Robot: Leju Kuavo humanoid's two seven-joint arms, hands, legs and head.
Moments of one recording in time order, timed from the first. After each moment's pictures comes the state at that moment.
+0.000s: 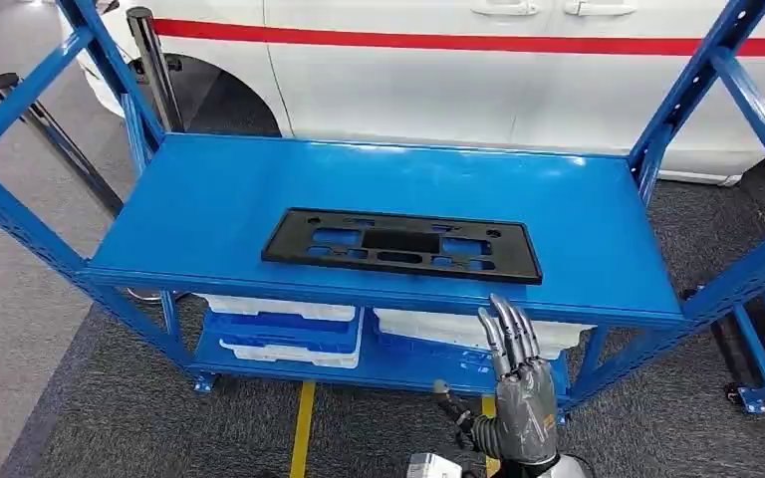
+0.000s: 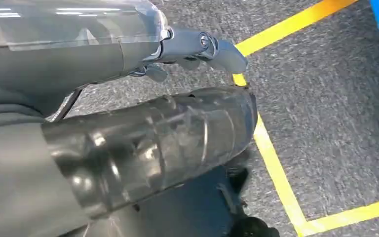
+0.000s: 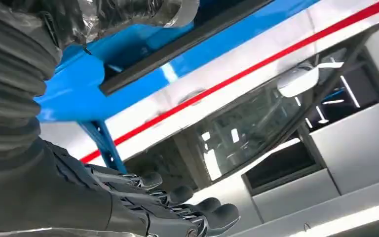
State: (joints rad) left arm -0.09 -0.21 1.02 -0.22 -1.25 0.07 -0.46; right arm 0.10 -0.06 0.41 -1.72 0.89 -0.64 -0.37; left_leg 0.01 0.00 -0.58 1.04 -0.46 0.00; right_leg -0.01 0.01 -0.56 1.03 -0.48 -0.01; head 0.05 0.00
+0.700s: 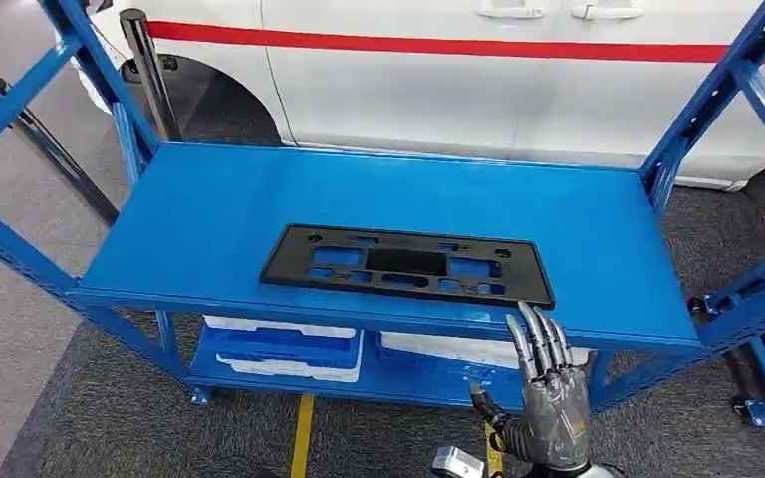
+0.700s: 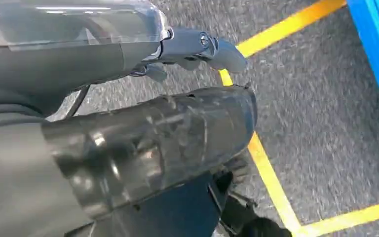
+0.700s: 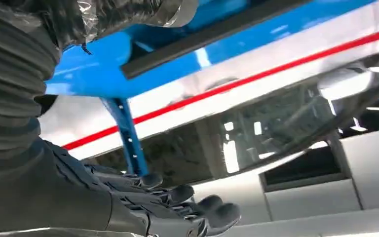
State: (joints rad) left arm -0.10 -0.21 1.01 -0.22 -1.27 0.06 -0.45; right arm 0.14 -0.12 0.32 -1.73 1.00 -0.67 -0.30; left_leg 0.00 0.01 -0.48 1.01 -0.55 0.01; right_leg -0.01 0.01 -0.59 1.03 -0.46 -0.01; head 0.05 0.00
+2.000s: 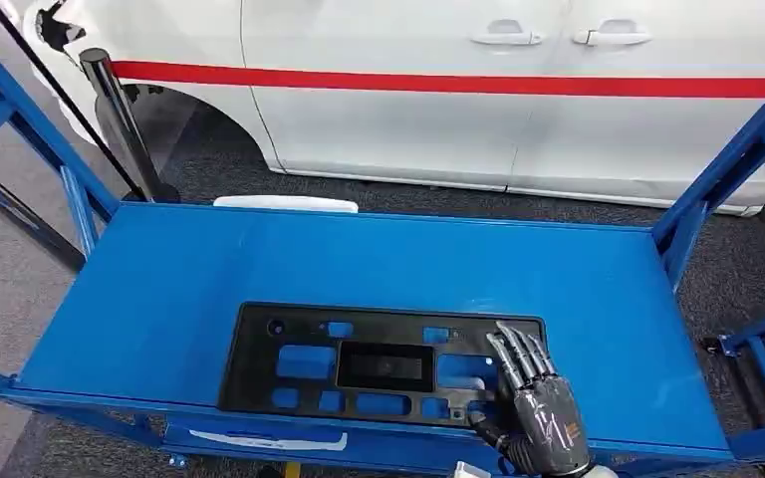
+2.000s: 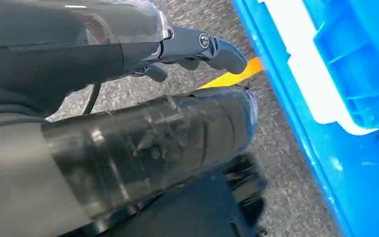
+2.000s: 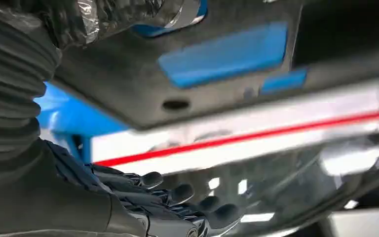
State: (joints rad) left arm -0.11 -0.21 1.00 -0.21 -1.28 0.17 -0.41; right arm 0.16 -0.24 0.35 -1.72 0.90 -0.41 -0.32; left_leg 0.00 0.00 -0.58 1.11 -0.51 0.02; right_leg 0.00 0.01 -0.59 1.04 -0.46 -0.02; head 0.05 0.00
